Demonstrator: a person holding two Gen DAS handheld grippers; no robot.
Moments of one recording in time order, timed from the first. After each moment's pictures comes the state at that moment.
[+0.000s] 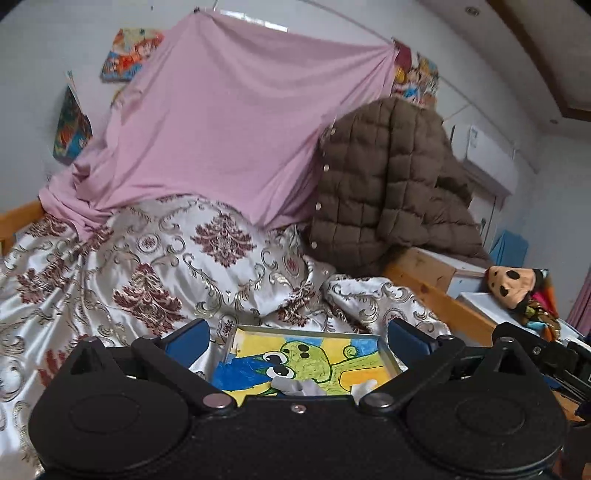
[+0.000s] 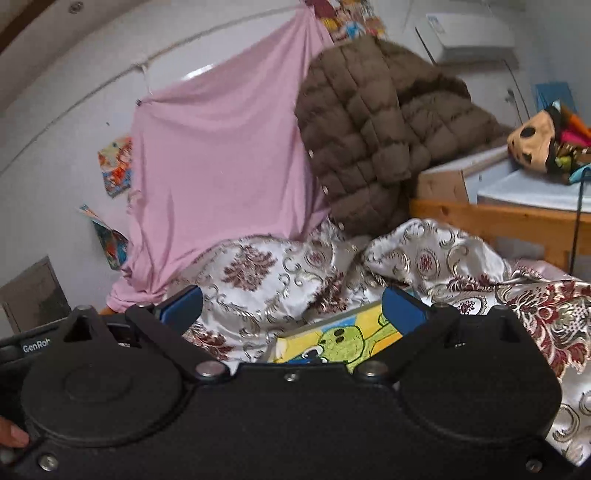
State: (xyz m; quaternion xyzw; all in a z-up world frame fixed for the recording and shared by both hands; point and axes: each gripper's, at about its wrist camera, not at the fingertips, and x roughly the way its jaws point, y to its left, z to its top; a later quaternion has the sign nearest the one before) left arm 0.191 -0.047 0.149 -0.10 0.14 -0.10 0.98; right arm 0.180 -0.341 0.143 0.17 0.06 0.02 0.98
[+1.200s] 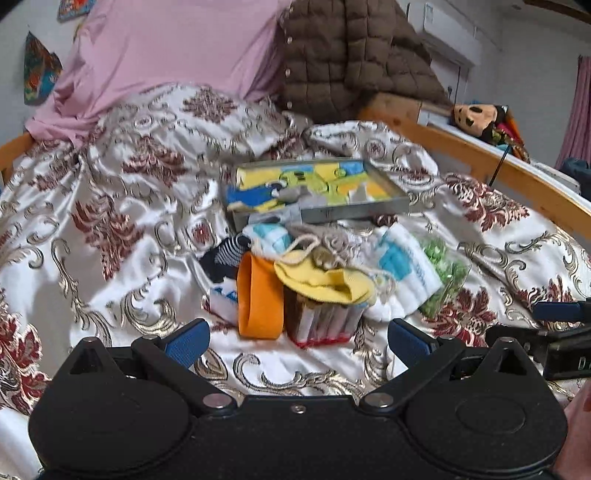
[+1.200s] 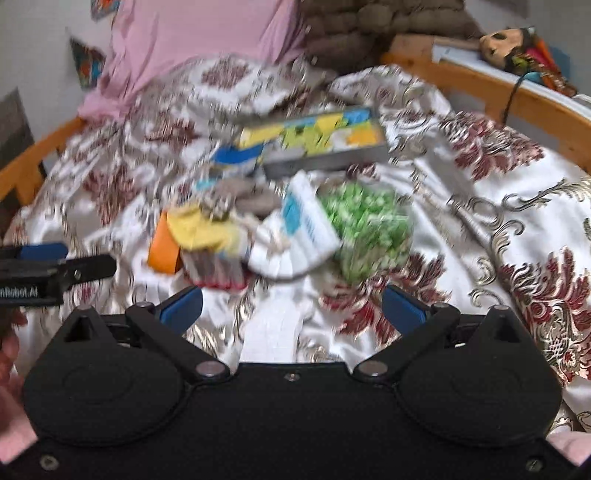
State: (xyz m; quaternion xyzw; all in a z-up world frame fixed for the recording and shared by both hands) left arm 0.067 0.005 0.017 0.01 0.31 -0.17 0.93; right arm 0.027 -0.251 0.043 0.06 0.33 -0.03 0.94
